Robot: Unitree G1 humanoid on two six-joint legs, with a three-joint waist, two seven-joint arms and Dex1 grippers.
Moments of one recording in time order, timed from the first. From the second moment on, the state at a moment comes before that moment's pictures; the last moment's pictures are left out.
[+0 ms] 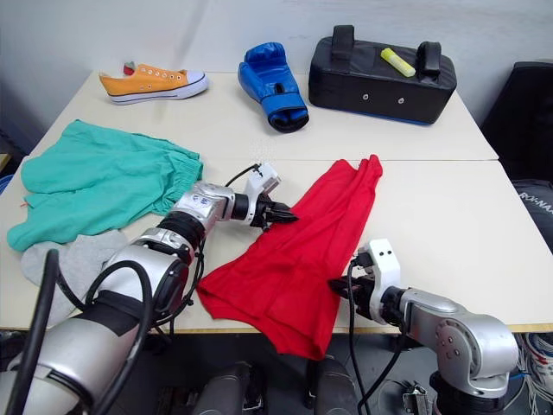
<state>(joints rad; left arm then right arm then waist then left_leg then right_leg) -1.25 0.15 -0.07 1.33 0.03 0.23 -0.98 -0.14 -0.32 -0.27 -0.66 0.58 1.51 0.44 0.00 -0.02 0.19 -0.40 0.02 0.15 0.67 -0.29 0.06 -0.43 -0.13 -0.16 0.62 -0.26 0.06</state>
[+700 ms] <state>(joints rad) -1.18 0.30 0.17 1.26 -0.10 0.38 -0.89 -0.50 -0.73 0.07 -0.22 0.59 1.29 0.73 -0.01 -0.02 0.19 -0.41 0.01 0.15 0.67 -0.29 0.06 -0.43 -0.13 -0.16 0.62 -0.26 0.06</state>
